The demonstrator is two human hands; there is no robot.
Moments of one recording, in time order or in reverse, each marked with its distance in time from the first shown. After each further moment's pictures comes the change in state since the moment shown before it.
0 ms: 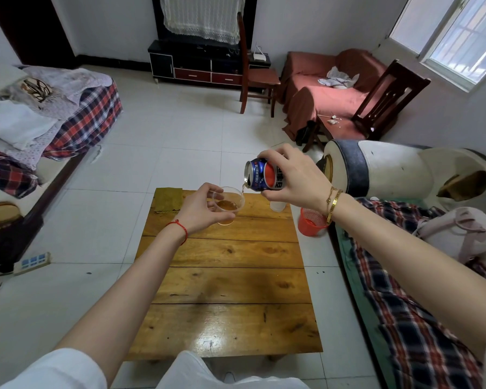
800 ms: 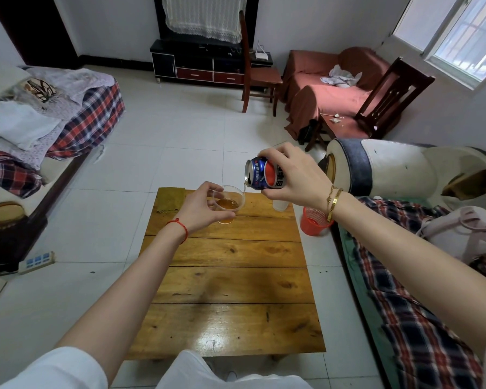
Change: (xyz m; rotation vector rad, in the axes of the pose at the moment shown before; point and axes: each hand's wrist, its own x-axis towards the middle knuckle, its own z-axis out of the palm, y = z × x) left_hand 0.000 0.000 -0.006 -0.004 0.000 0.005; right_hand 0.004 -0.002 0.002 -0.001 0.014 -0.007
